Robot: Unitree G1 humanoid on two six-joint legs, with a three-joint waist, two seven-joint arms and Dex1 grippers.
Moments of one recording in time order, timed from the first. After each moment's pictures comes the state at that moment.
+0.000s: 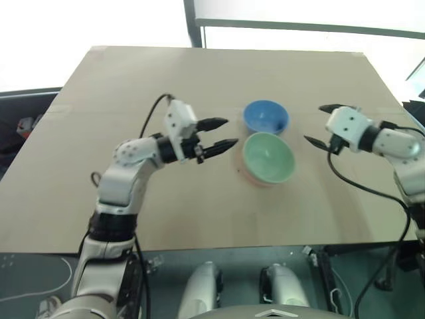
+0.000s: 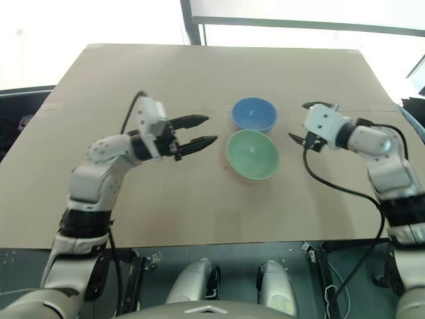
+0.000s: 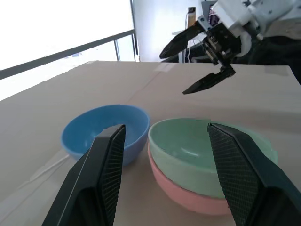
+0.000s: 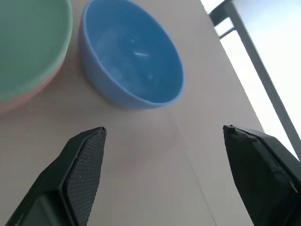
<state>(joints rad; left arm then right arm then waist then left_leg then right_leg) -0.43 0.51 0.09 -0.19 -0.47 0.39 -0.98 -0.73 -0.75 0.22 0.44 -0.09 -0.22 0.81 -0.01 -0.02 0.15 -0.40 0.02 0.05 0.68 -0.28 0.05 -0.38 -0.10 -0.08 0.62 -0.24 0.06</state>
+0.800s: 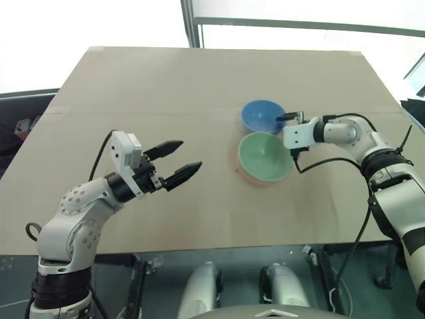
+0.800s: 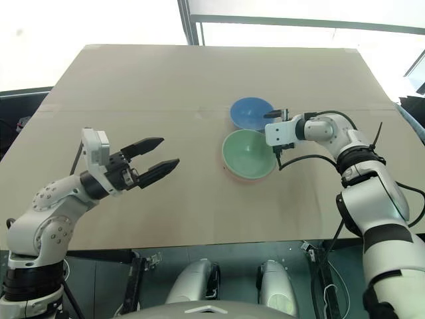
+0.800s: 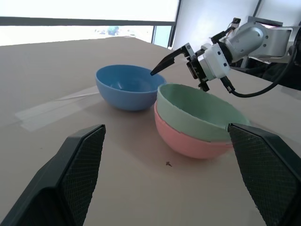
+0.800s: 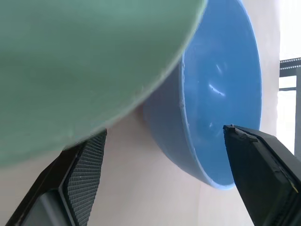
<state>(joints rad) -0.09 0.62 0.28 -0.40 -0.69 0.50 -0.85 -1.14 -0.53 0.46 1.20 -0.51 -0.77 0.63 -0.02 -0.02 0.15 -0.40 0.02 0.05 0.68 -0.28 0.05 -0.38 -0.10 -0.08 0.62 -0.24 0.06</state>
